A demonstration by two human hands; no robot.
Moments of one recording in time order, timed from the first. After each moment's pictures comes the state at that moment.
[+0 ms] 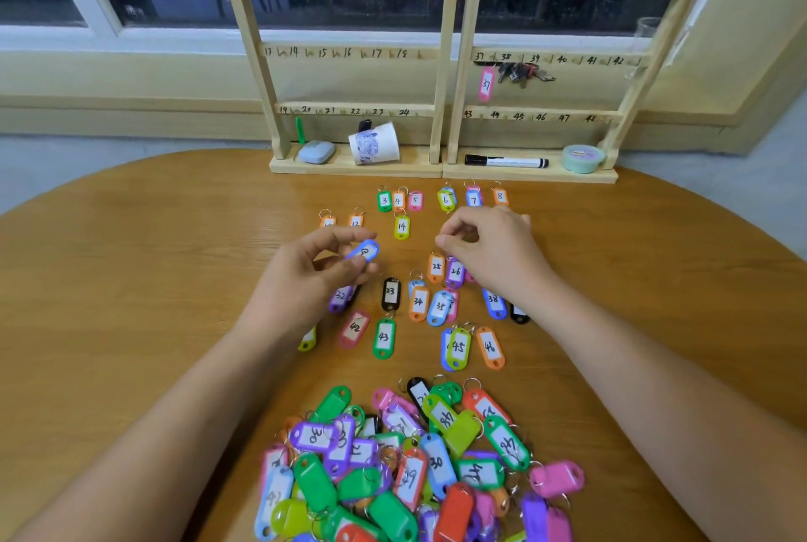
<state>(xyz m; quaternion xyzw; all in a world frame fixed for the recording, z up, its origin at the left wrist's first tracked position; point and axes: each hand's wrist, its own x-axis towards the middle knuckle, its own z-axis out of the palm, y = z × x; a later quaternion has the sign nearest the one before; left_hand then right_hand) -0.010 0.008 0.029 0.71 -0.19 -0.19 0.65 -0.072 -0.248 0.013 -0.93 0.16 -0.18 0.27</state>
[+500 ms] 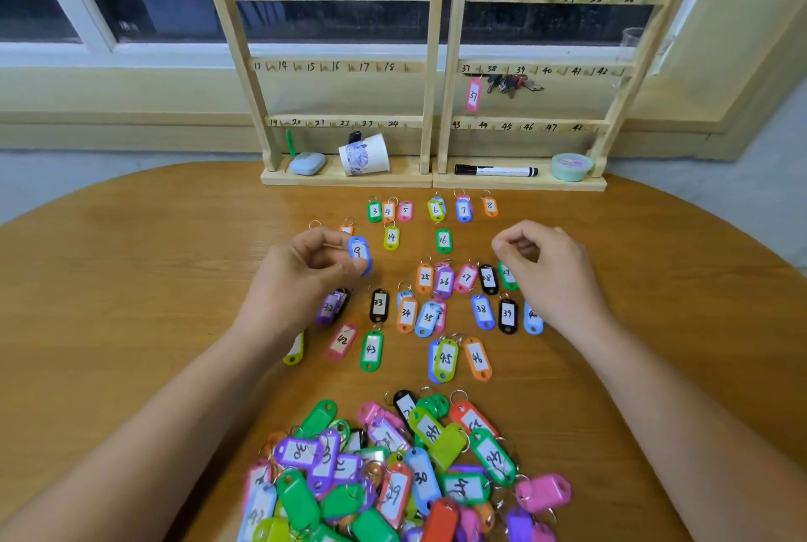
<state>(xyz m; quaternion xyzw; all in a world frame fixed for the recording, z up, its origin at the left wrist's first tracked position) -0.001 -0.006 0.032 0.75 -0.19 -0.16 0.62 -0.127 -0.293 0.002 -0.88 0.19 -0.27 0.33</state>
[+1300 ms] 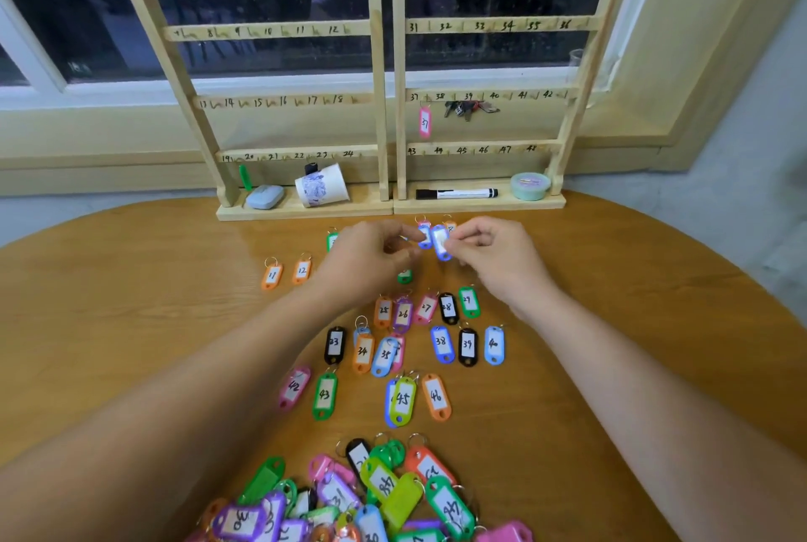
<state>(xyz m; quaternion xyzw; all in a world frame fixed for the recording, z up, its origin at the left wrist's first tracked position) 0.032 -0.144 0.036 0.84 -0.38 -0.09 0.37 -0.082 -0.326 0.015 -0.79 0.23 -0.22 0.52</state>
